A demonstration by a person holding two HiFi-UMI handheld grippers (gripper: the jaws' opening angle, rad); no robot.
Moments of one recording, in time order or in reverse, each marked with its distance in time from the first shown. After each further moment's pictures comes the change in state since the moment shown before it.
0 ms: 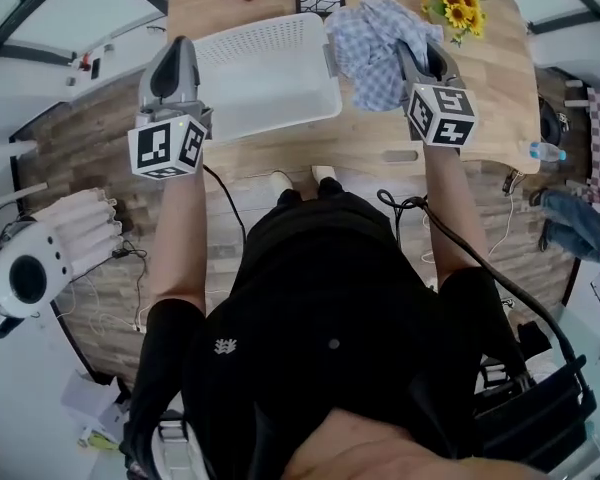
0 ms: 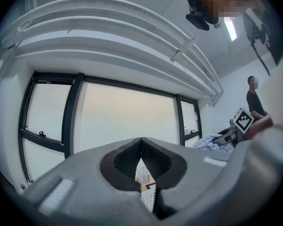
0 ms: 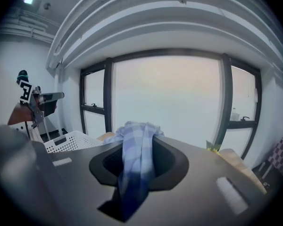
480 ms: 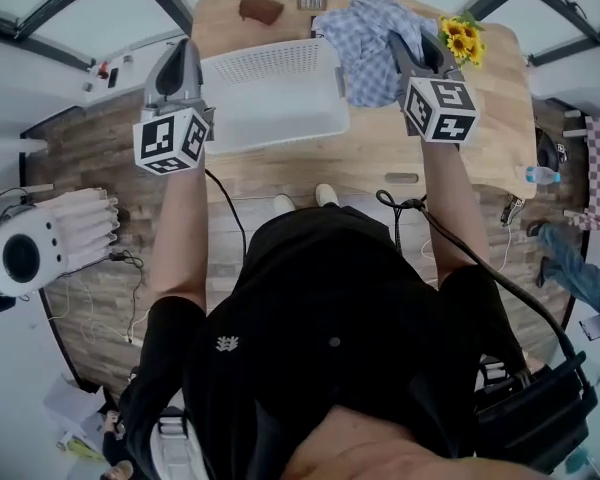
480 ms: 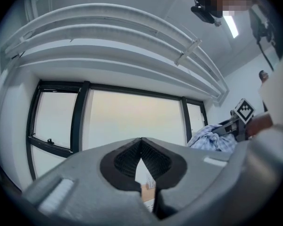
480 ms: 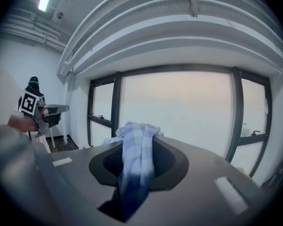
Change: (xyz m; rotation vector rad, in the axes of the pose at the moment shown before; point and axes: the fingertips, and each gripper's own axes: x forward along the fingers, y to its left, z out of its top) left arm -0.014 0.031 0.046 0.021 -0.038 0.078; right arm -0.003 0.041 0.103 -0.065 -0.150 0.084
